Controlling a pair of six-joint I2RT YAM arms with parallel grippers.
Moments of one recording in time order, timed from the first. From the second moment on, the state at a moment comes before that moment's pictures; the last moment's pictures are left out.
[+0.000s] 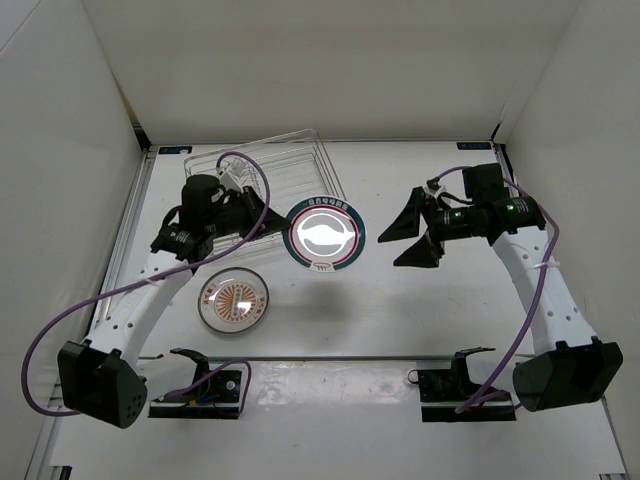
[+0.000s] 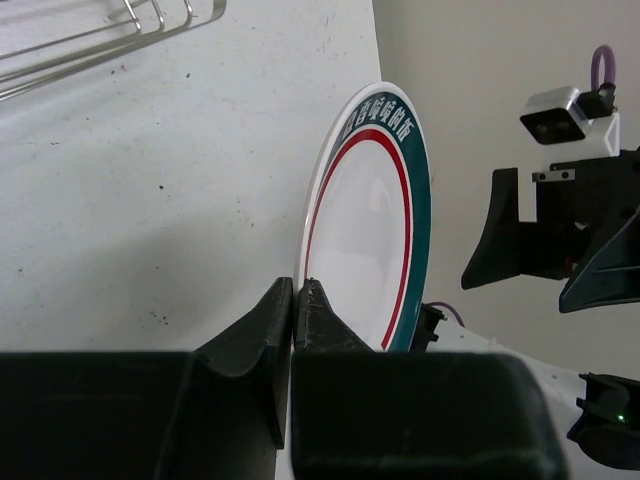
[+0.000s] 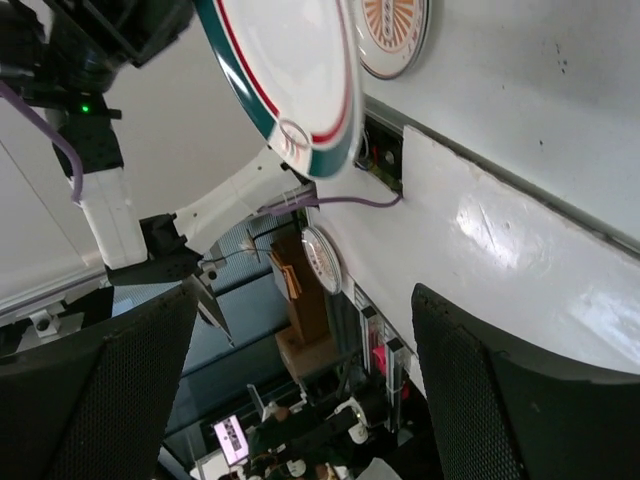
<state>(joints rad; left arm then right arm) -0.31 1.15 1.00 -0.30 0.58 -0.80 0.19 1.22 1.28 -1.11 -1.01 0.63</state>
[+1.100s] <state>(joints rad) -0.14 1.16 1.16 -0.71 0.54 -0.79 0.23 1.24 1.21 -0.91 -0.92 0.73</state>
